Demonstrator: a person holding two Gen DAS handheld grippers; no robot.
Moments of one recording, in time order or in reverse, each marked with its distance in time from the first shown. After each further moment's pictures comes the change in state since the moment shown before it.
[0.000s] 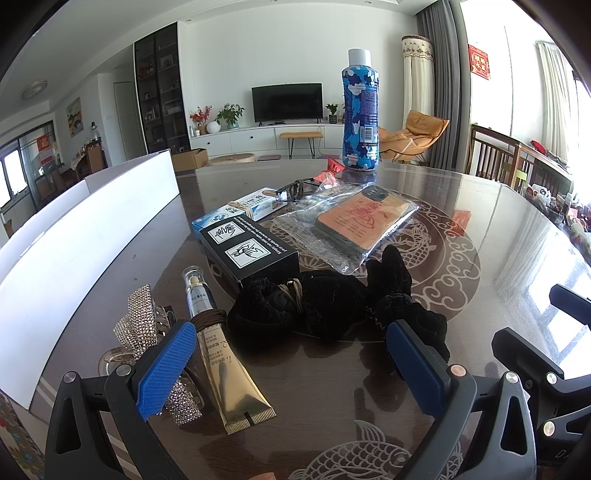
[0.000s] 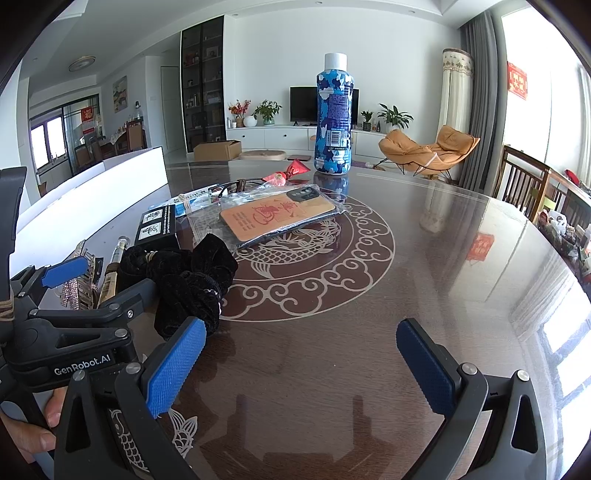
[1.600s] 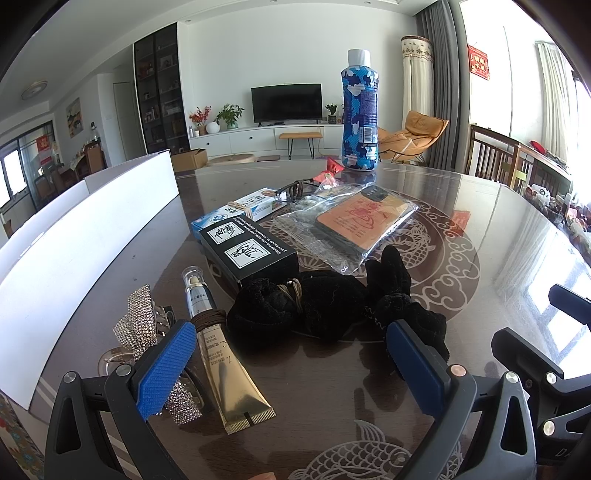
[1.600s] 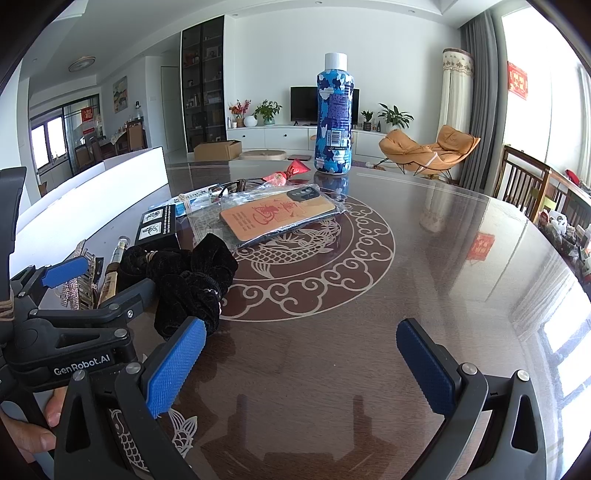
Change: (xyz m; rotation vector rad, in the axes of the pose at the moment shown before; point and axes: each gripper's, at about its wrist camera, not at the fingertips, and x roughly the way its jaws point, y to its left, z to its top) left arm 0.000 0.001 -0.001 0.011 0.000 -0.019; right arm 0.000 -0.001 0.000 0.000 0.002 0.002
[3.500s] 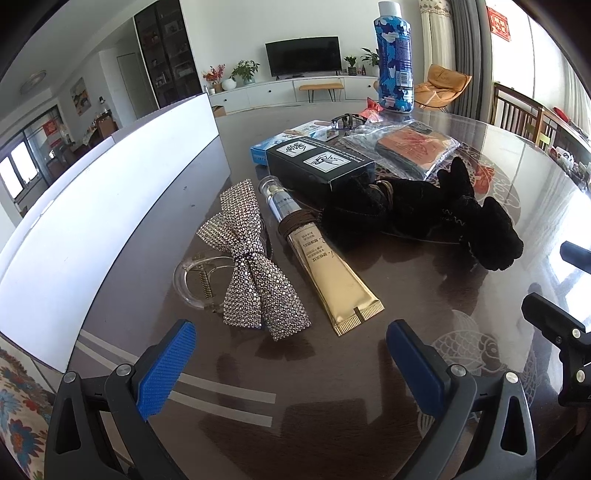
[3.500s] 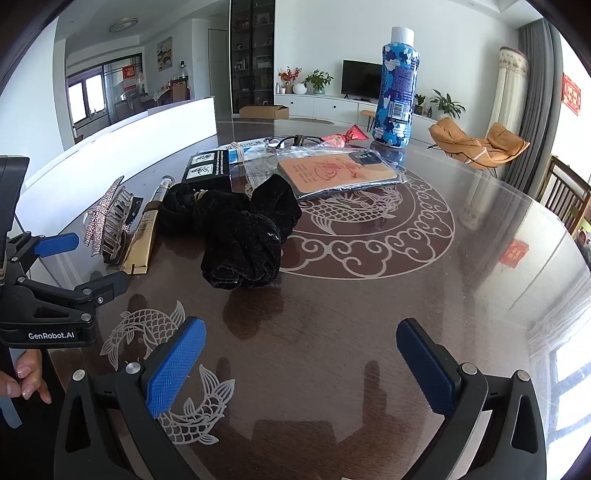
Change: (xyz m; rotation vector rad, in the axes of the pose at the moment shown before) left arm -0.007 0.056 -0.043 0.034 0.202 0.084; right arm 0.019 0.029 -0.018 -0.142 0.135 0.145
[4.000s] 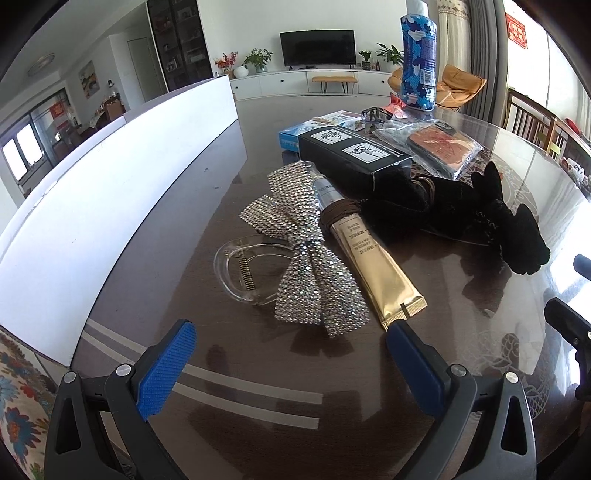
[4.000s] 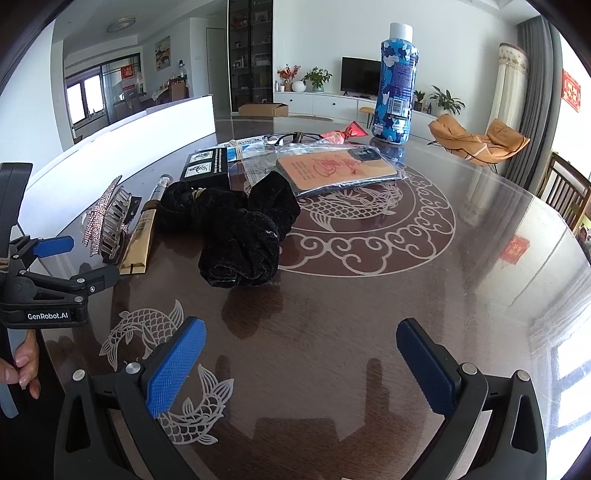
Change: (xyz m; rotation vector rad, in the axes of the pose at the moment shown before) left arm 0.010 0.031 0.000 -0.064 0.048 -0.004; right arm 0.002 -0.002 0.001 0.014 0.008 0.009
